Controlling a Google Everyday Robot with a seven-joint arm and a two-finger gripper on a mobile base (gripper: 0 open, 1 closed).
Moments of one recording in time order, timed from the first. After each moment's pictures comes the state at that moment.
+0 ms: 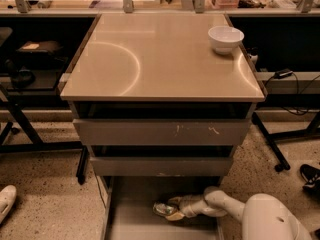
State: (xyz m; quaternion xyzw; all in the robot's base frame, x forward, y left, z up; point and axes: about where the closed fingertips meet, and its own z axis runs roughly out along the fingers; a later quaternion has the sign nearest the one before) arm 0.535 -0.062 0.127 -0.53 0.72 0.31 0.31
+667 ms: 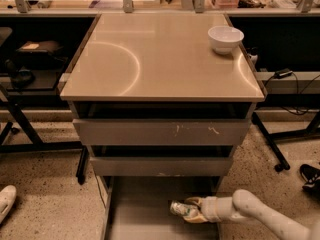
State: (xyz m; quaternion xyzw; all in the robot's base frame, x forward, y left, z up) arm 0.496 -0.129 0.238 -0.55 0.69 0.28 0.37
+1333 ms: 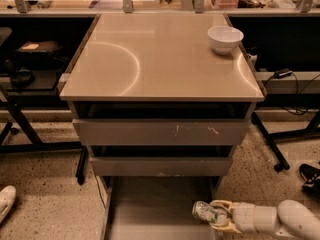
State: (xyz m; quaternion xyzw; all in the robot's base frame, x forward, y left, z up) arm 0.419 -0.207 0.392 -0.58 0.66 0.22 0.42
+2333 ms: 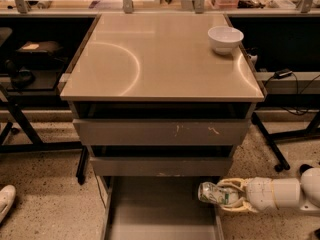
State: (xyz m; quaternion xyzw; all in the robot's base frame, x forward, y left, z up) arm 0.424 -0.217 0.546 -0.64 0.61 0.20 0.42
